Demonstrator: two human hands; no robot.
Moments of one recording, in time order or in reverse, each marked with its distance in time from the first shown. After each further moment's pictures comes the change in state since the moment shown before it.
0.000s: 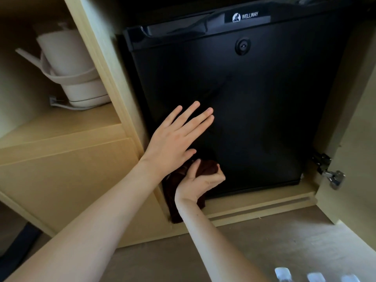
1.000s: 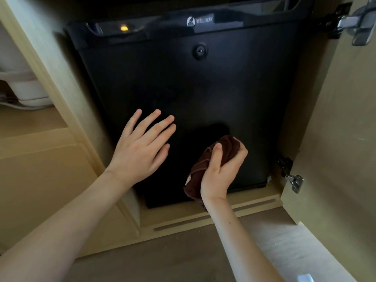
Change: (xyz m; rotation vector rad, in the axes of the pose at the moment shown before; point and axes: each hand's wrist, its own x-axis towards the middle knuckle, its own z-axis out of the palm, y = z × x) left_hand 0.005 0.021 0.009 -0.157 0.202 -0.086; right_hand 0.115 -0.070 -0.083 0.060 -0.244 -0.247
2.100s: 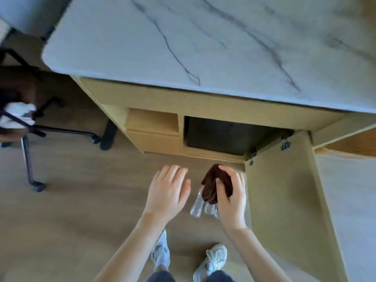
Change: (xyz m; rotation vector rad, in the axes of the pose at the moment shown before) left_hand 0.144 -0.045 -0.504 -0.538 -0.610 -0.861; right_hand 0.013 -0.564 0.014 -0.595 -0.845 0.352
